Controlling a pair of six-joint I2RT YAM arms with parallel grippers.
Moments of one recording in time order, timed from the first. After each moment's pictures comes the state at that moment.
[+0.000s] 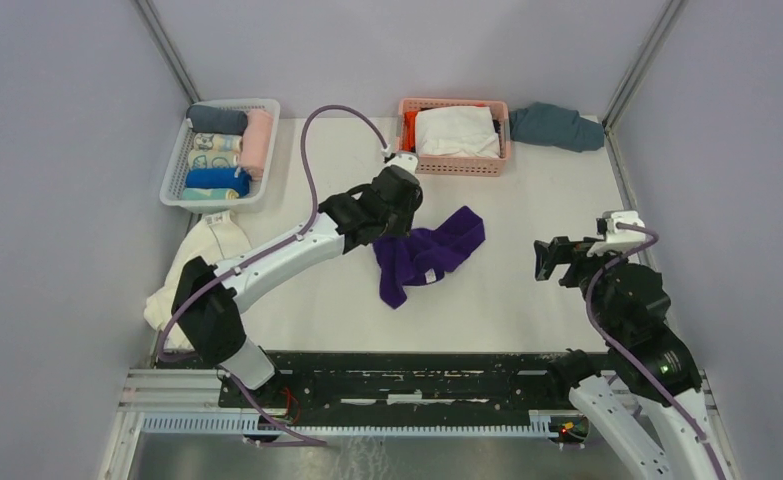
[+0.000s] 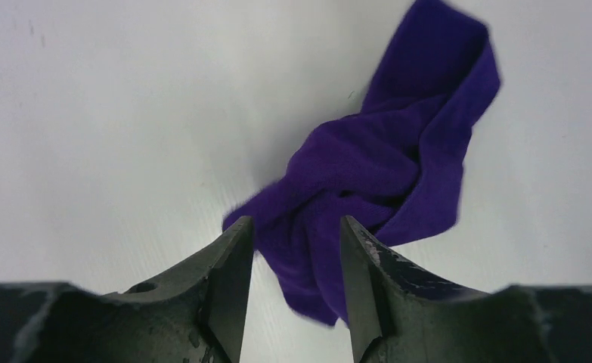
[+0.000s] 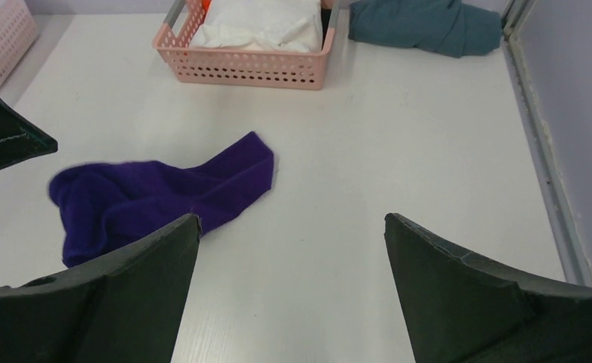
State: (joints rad) left arm -0.84 1.61 1.44 -0.59 -0.37 -0.37; right arm 0.40 0.35 0.81 -0.62 0.29 0.14
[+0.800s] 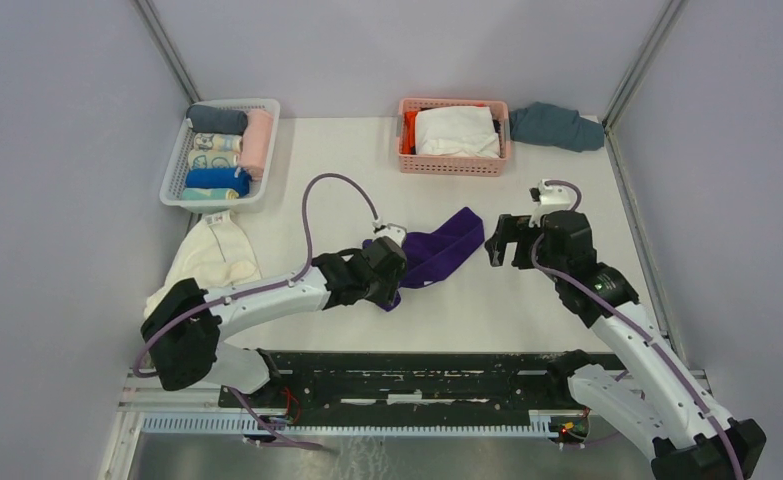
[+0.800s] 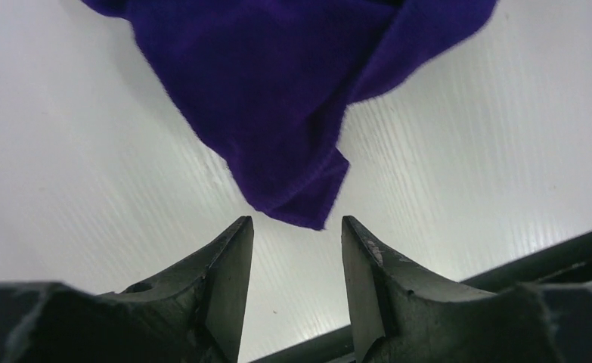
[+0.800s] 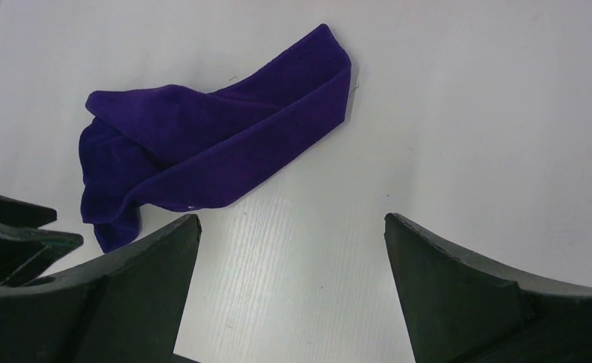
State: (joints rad) left arm -0.94 1.40 0.89 -0.48 -0.28 -0.50; right arm 0.40 0.80 0.77 -0.49 0.08 0.30
